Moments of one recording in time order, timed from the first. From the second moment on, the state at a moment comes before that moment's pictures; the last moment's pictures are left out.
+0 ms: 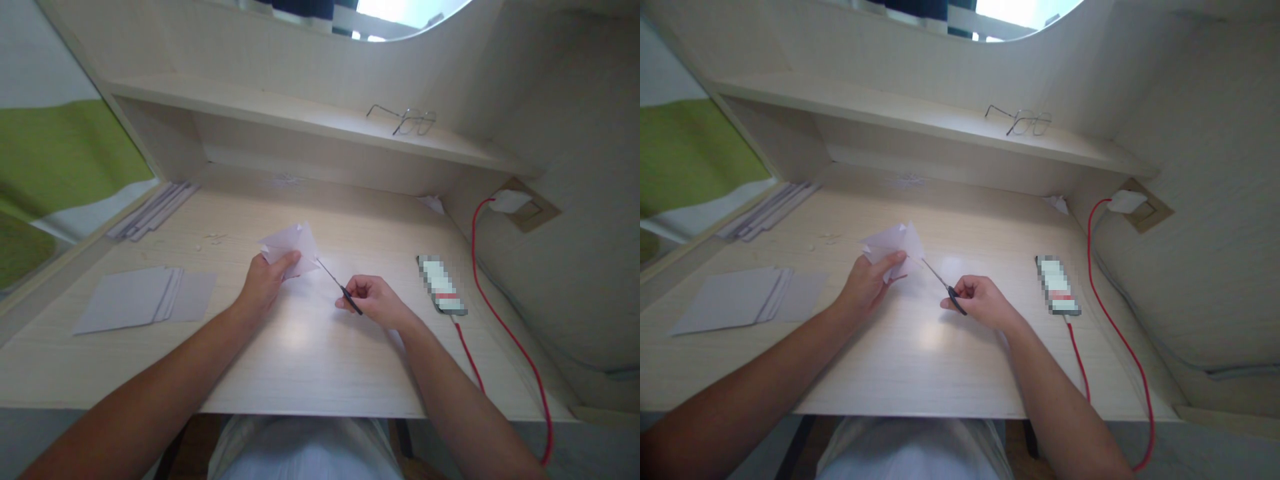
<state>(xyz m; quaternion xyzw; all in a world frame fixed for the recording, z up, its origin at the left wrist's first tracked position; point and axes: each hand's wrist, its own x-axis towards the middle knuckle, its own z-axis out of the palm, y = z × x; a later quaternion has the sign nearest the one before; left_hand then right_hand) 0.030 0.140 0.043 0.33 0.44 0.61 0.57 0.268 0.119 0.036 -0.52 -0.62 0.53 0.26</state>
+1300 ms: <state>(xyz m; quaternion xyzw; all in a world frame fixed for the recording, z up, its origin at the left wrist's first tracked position) 0.042 0.132 0.033 0.38 0.37 0.53 0.66 0.246 0.117 0.038 -0.54 -0.46 0.44 0.56</state>
